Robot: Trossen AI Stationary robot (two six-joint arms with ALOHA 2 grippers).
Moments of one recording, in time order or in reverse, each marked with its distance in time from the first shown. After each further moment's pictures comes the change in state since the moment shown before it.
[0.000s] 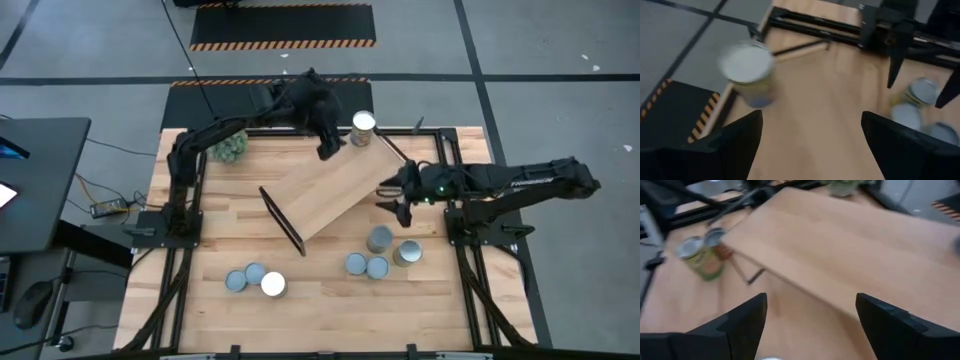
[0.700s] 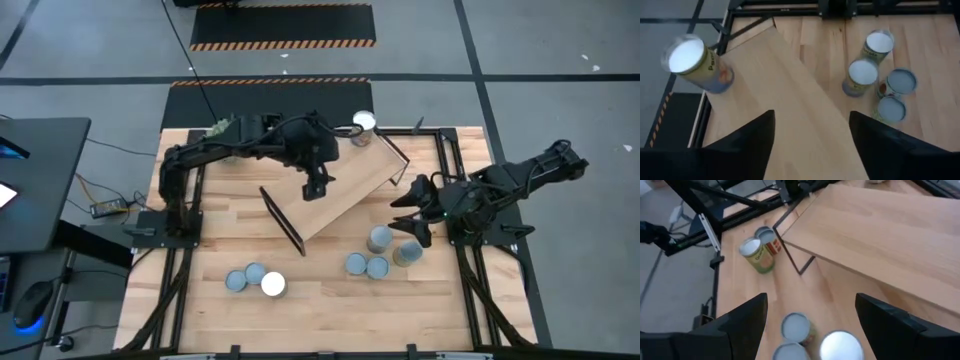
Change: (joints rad) left arm -0.212 -0.089 -0.002 -0.176 -0.113 0.080; right arm 0.326 0.058 0.266 -0.276 0.141 0.317
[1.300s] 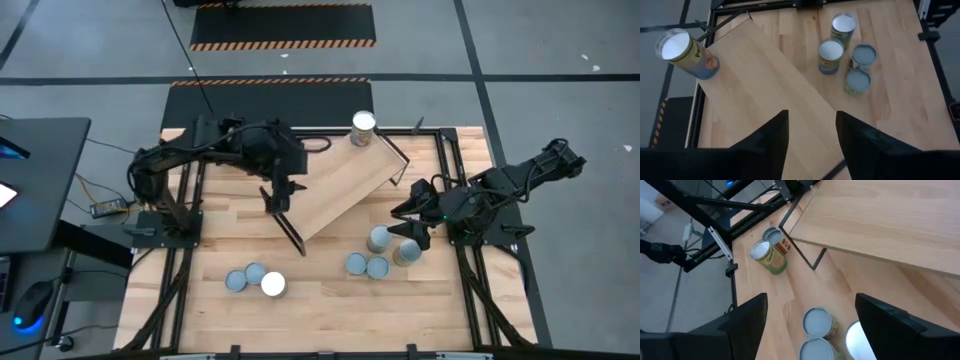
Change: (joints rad) left arm -0.116 -0.153 -0.003 -0.178 -0.023 0.000; right arm 0.039 0.014 0.001 0.006 -0.004 0.192
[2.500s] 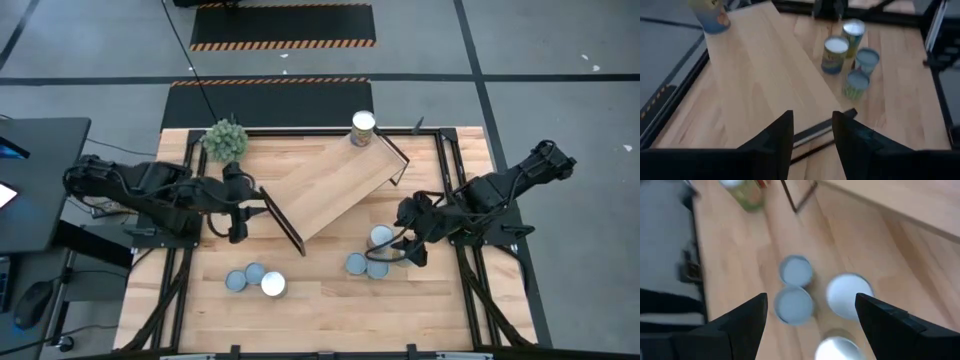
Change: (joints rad) left arm -0.270 -0.675 -1.050 0.558 -0.319 -0.403; right arm 0.046 0.226 0.182 -0.328 -0.087 -0.053
